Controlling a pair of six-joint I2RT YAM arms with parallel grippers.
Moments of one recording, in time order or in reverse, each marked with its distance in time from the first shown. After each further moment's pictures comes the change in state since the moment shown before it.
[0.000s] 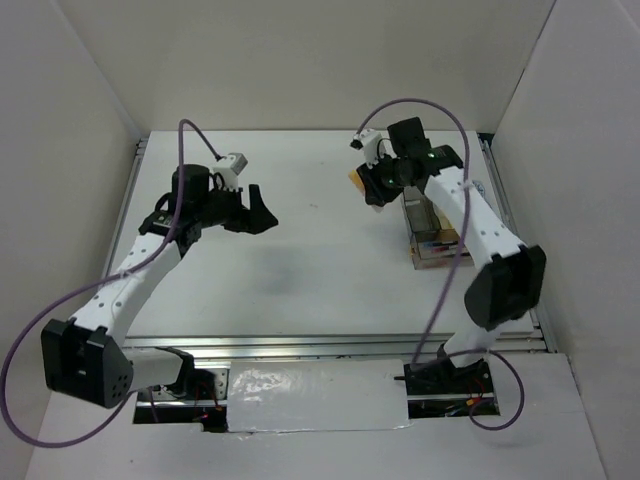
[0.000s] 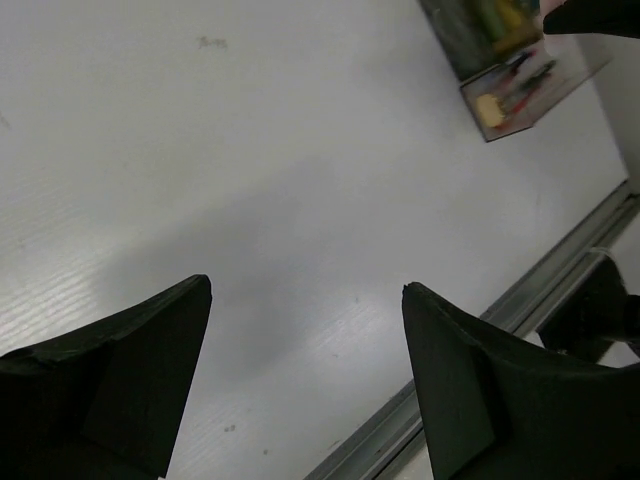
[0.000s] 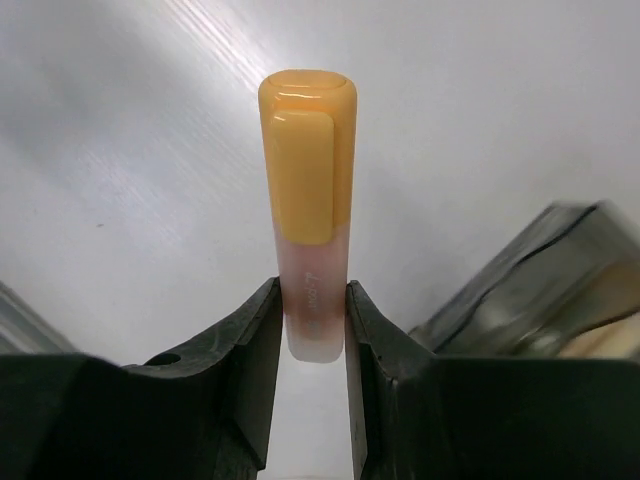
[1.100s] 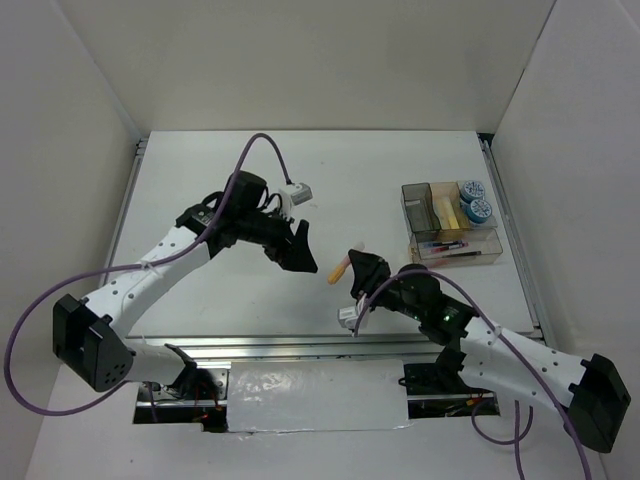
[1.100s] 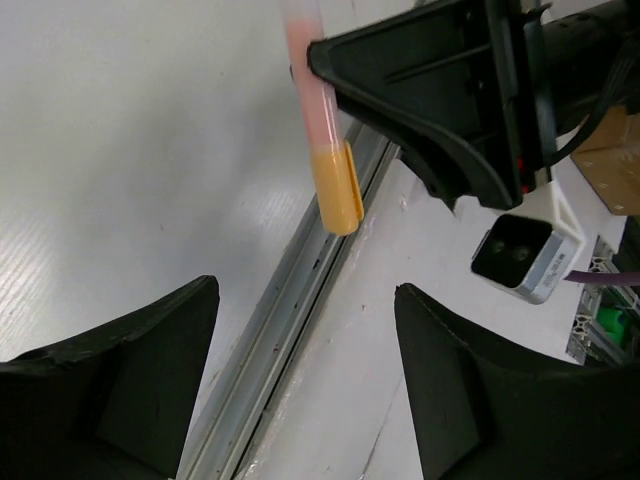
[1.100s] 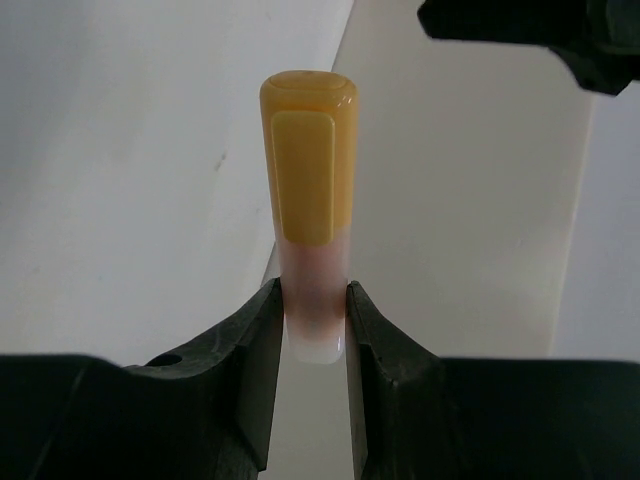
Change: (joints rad) left arm -0.316 0.062 0.150 -0.254 0.232 0.111; right arm 0.514 -0.975 -1.252 0.981 0.195 -1.326
